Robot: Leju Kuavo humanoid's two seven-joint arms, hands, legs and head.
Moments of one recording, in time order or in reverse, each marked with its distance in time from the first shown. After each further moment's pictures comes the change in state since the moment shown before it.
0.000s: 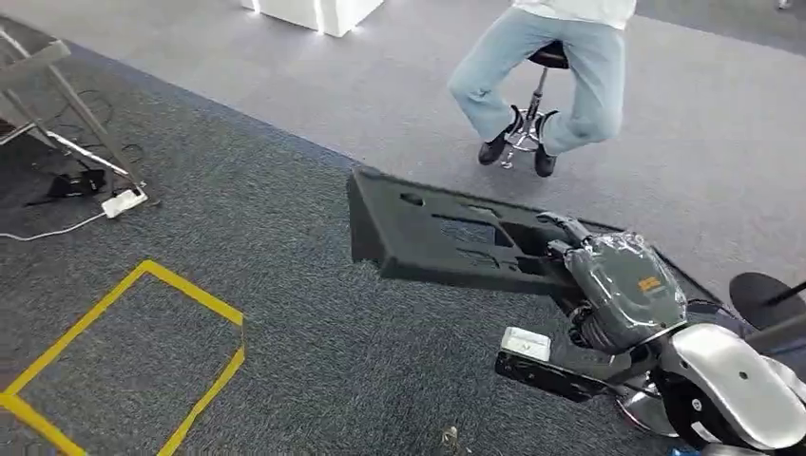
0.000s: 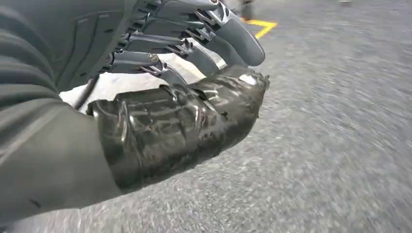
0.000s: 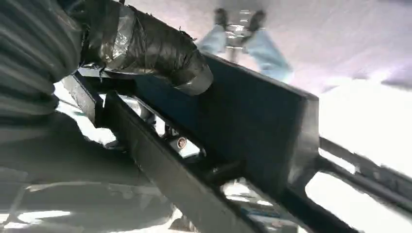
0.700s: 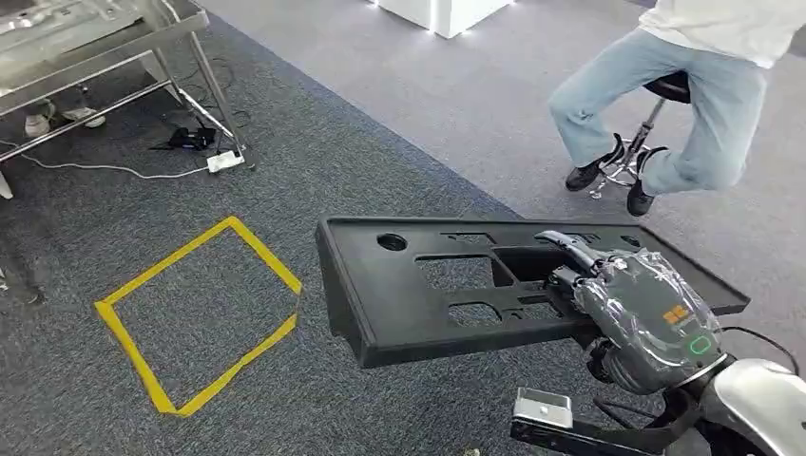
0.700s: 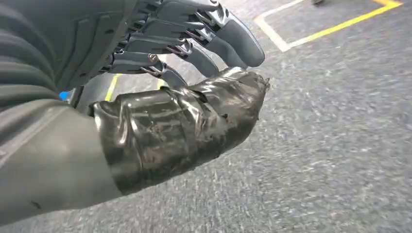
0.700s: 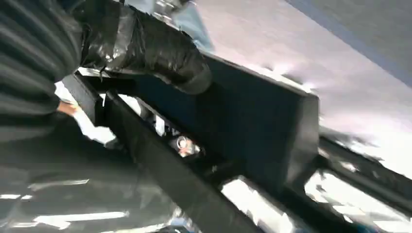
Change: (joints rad) left arm -0.028 -0.001 0.147 0.001 -0.077 -0.001 -0.002; right arm 0.047 -0.037 -0.108 -0.193 -0.047 0.146 0.015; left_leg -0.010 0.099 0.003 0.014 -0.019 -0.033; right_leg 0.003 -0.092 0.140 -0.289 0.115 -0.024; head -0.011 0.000
